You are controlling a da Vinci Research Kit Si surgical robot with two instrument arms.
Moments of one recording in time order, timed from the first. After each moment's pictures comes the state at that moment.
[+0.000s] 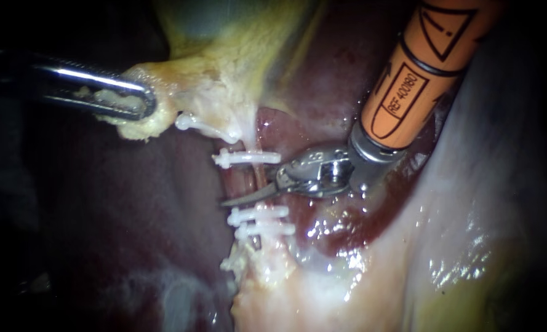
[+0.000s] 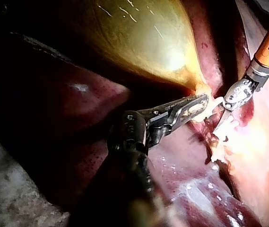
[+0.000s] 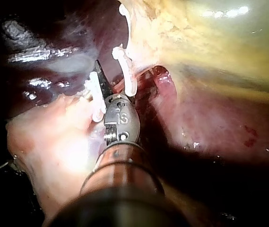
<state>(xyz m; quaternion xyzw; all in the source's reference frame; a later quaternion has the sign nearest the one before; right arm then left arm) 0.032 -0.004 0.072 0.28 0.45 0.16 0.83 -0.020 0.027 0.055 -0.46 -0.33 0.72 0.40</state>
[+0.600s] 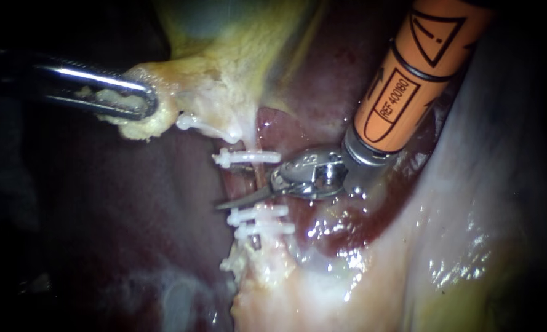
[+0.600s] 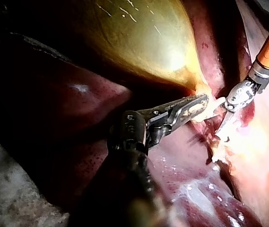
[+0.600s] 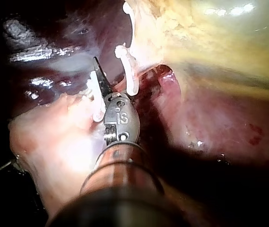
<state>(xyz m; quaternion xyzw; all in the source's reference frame) 0.032 -0.004 0.071 0.29 0.48 0.16 0.81 -0.020 0.028 0.055 -0.46 -0.33 0.72 0.40</state>
